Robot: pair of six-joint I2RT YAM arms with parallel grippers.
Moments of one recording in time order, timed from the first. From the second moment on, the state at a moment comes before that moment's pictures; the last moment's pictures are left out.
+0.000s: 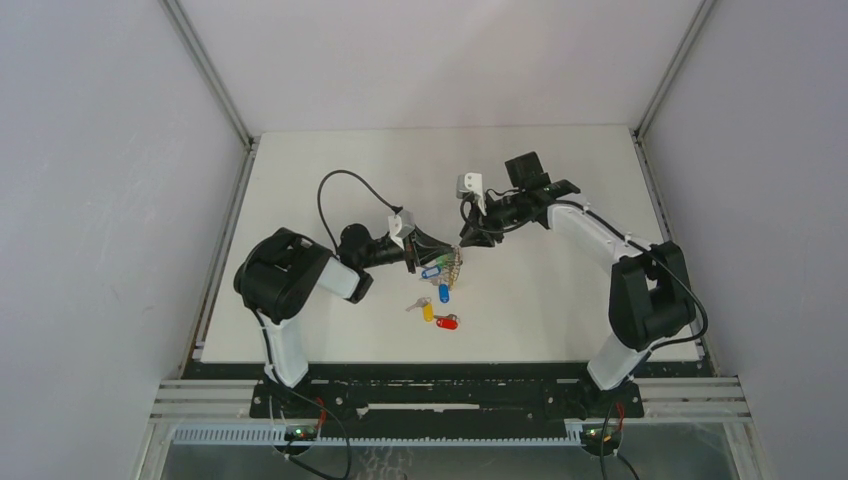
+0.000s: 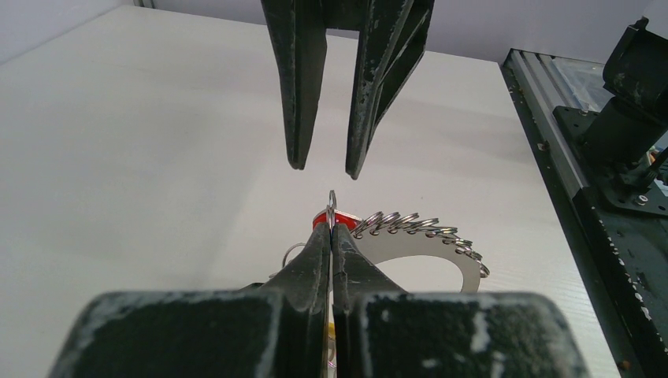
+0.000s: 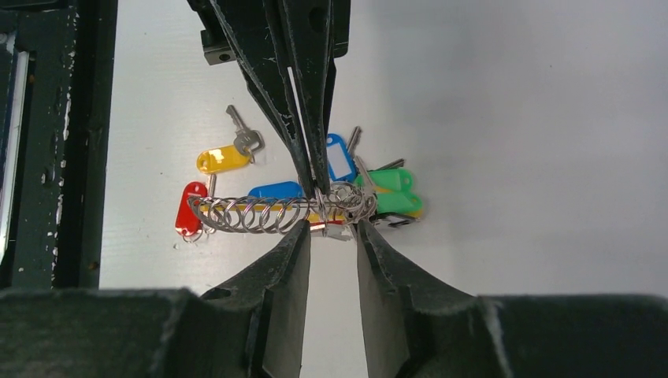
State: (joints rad) left arm -0.50 1.90 0.63 1.43 0.89 -0.22; right arm 0.39 1.66 1.26 -0.58 -0.93 -0.78
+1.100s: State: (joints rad) left arm -0.50 1.89 0.62 1.43 0.87 -0.22; right arm 0.38 1.80 1.29 -0.62 -0.98 -0.76
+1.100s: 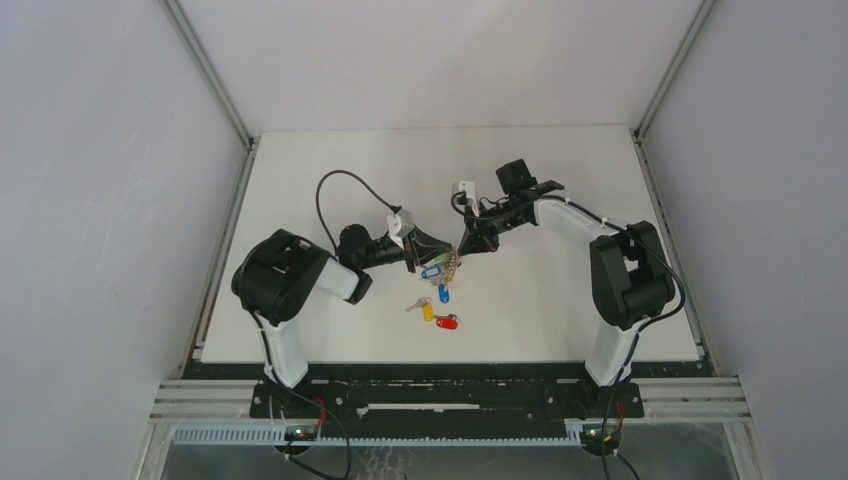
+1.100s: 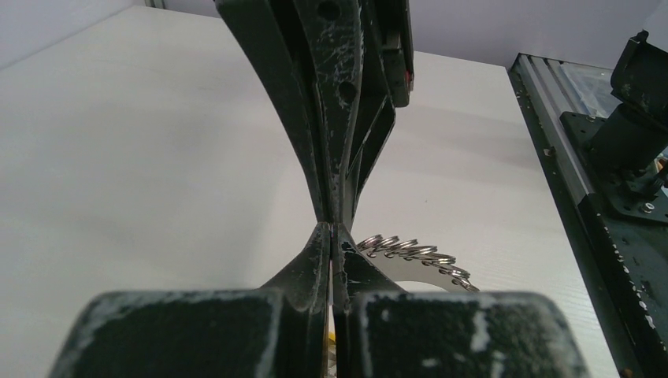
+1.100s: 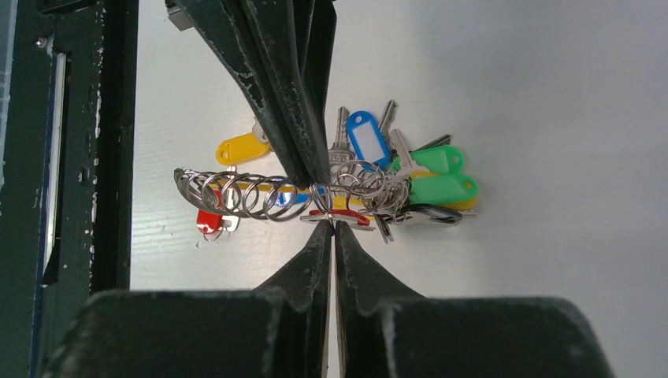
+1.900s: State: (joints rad) left arm -0.50 1.87 0.60 1.43 0.86 -0.22; right arm 0.38 1.76 1.27 -0.55 -1.01 -0.74
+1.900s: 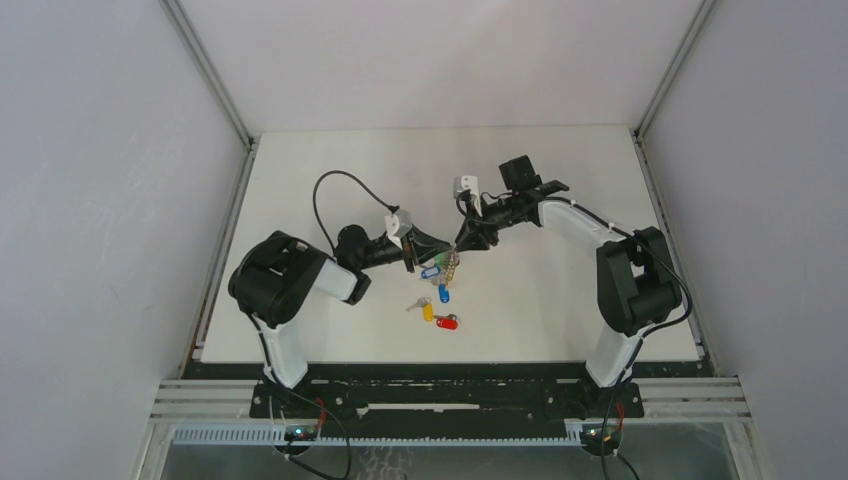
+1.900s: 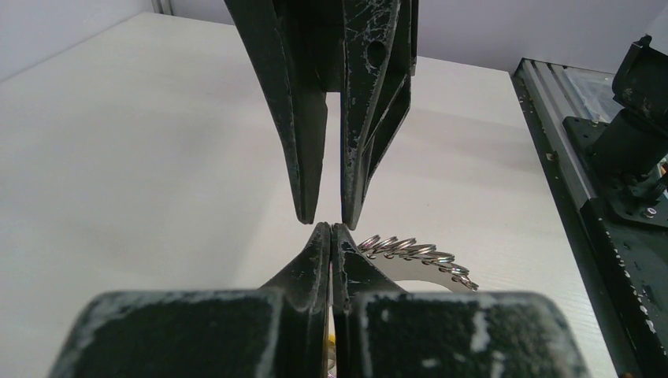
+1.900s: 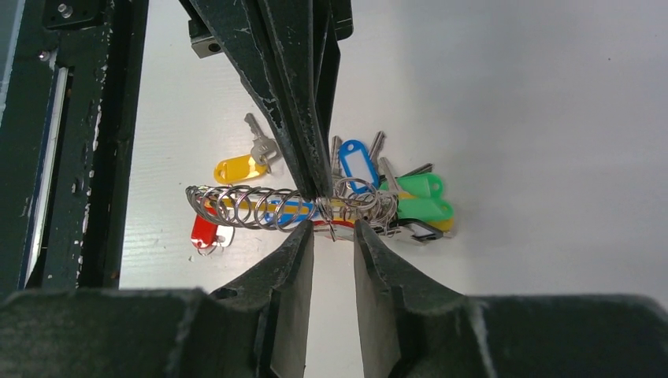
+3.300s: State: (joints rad) left arm -0.50 1.89 0.60 1.43 0.85 -0.21; right arm 0.52 1.81 1.58 -0.91 -0.62 -0.85
